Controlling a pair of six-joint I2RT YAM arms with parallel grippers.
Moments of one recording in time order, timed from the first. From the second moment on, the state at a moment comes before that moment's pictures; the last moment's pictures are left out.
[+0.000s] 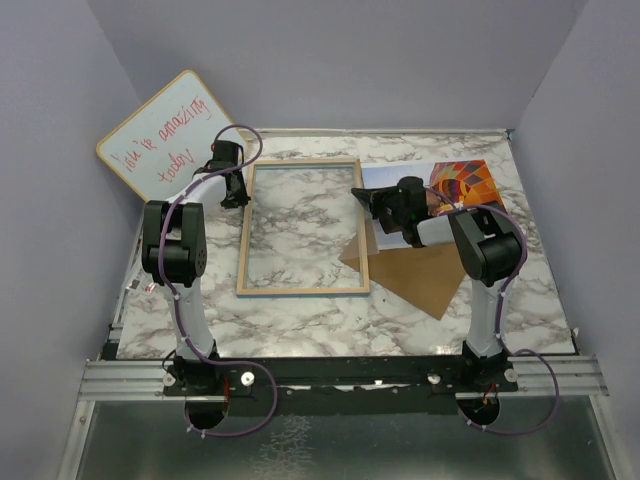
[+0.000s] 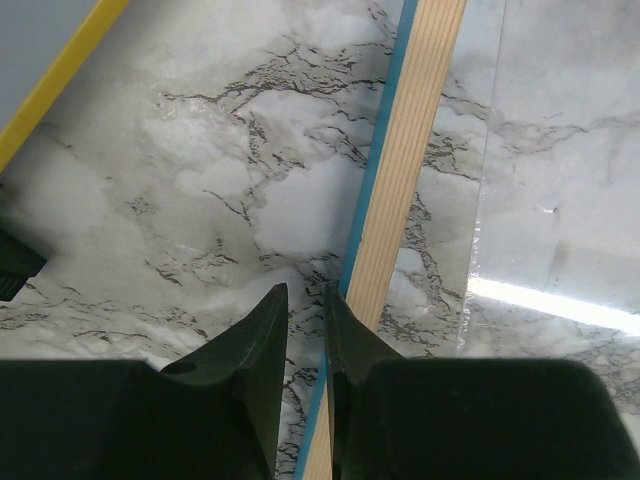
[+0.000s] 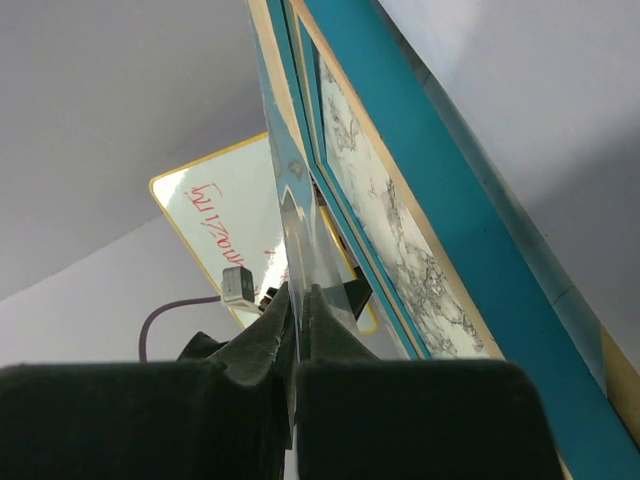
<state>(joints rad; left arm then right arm) -0.07 2.03 1.46 -0.41 -0.08 -0.30 0.34 2.07 1.00 0.71 -0.25 1.73</state>
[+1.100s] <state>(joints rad) -0.07 2.03 1.46 -0.40 -0.04 -0.32 0.35 2.07 0.95 0.75 -0.29 1.64</state>
